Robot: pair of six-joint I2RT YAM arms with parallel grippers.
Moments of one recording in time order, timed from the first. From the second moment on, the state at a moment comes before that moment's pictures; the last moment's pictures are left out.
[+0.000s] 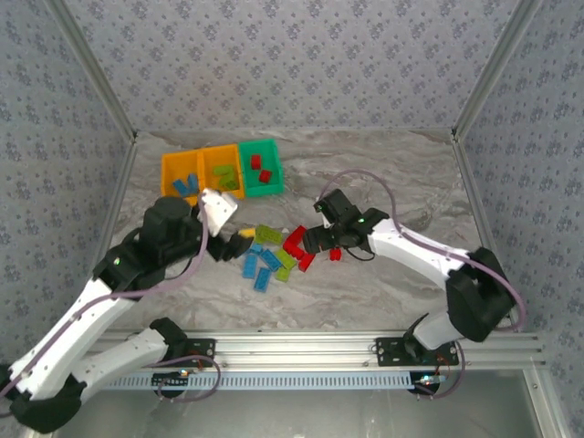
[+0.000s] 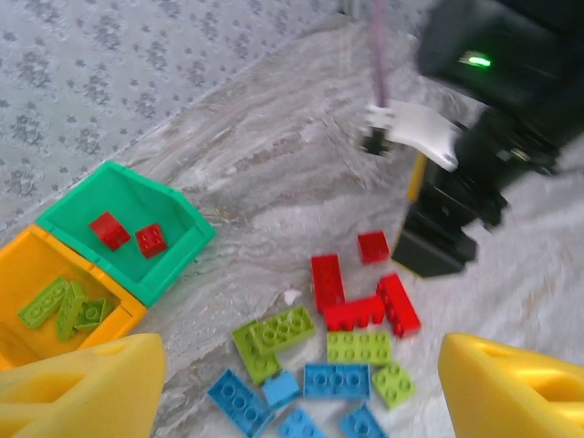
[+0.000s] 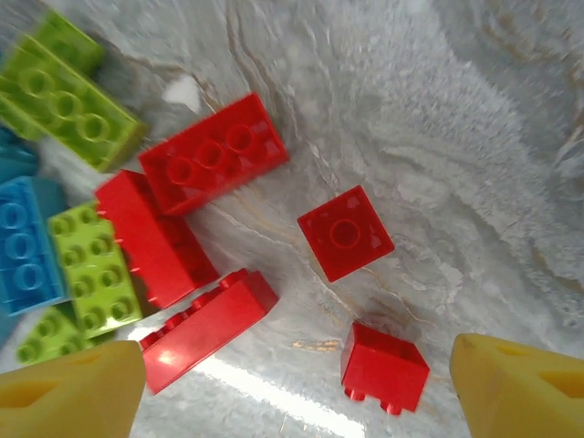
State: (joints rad) left arm -0.72 0.78 1.01 -0.70 0.08 0.19; right arm 0.70 1.51 1.00 -0.57 0.05 0.30
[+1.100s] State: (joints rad) left arm -0.71 0.73 0.78 -0.70 0.16 0.43; right arm 0.65 1.74 1.07 -0.51 0.07 0.15
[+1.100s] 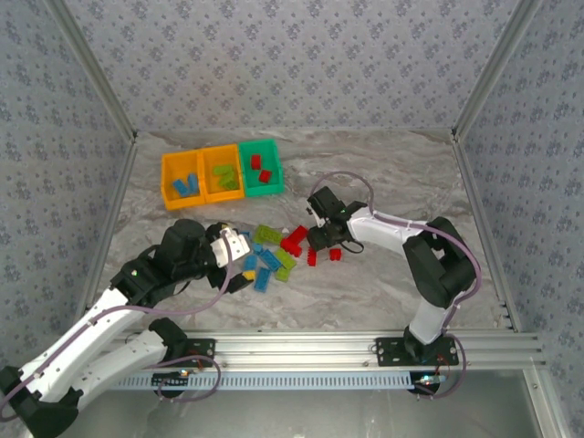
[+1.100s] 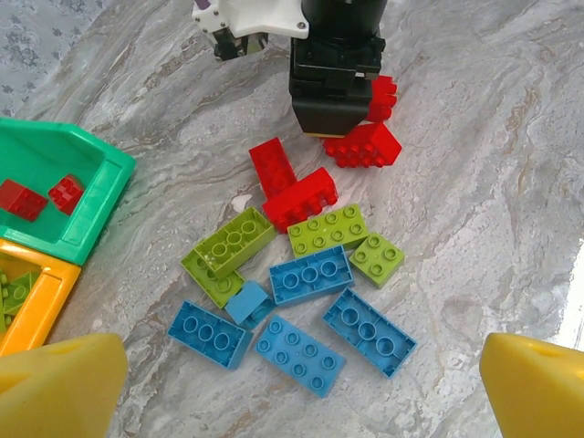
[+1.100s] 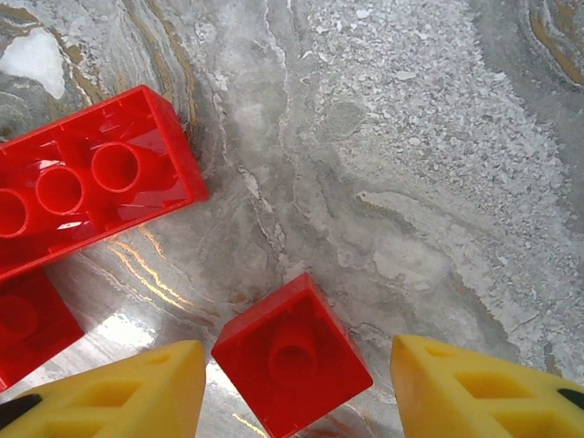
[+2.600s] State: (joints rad) left arm -0.48 0.64 0.71 -0.52 -0.02 0.29; right arm 0.75 2.07 1.53 0.15 0.18 0.19
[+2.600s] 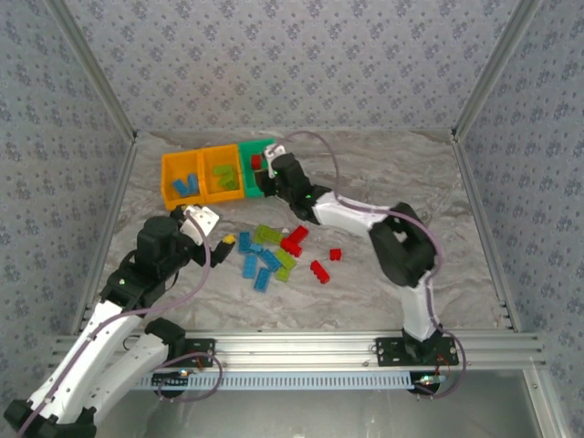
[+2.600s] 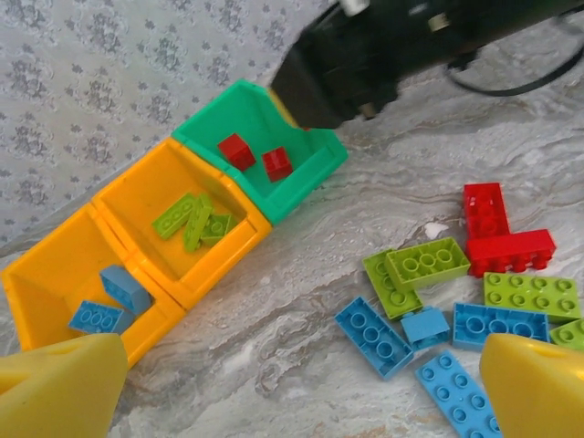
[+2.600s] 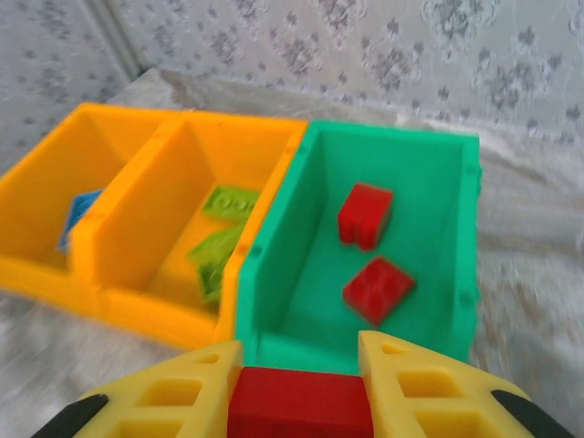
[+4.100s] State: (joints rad) left arm -0.55 1.54 0.94 -0.59 -0.10 -0.56; right arm 0.72 1.22 1.10 -0.80 -0.08 0.30
